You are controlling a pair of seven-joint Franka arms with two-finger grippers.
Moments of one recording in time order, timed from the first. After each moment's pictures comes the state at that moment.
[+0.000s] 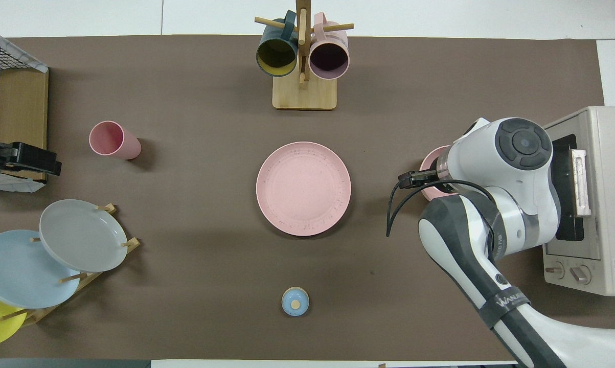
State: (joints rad) left arm -0.09 -0.04 0.02 -1.63 -0.01 1.55 0.06; right arm 0.19 0.10 0.05 -2.10 0.01 2.20 0.16
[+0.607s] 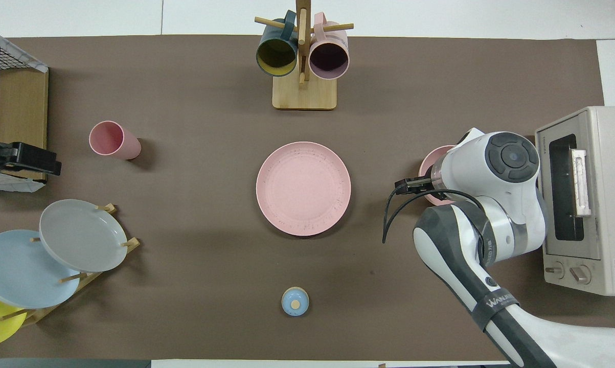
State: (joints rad) left arm -0.09 -0.04 0.02 -1.63 -0.01 1.55 0.06; right arm 0.19 0.14 0.05 -2.17 0.01 2.30 0.16
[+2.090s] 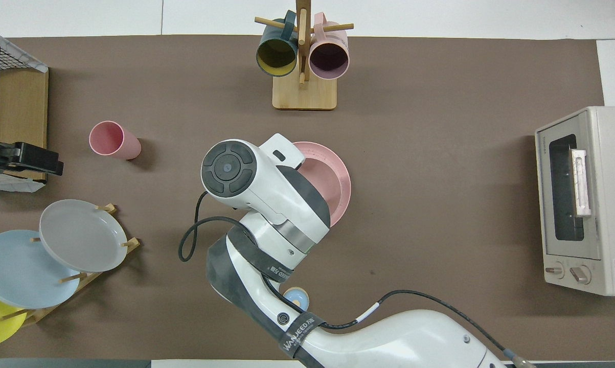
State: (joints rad) left arm -0.09 -0.04 0.01 -1.64 -0.01 1.57 0.03; right arm 0.70 0.56 0.05 -1.36 -0.08 1.90 0.76
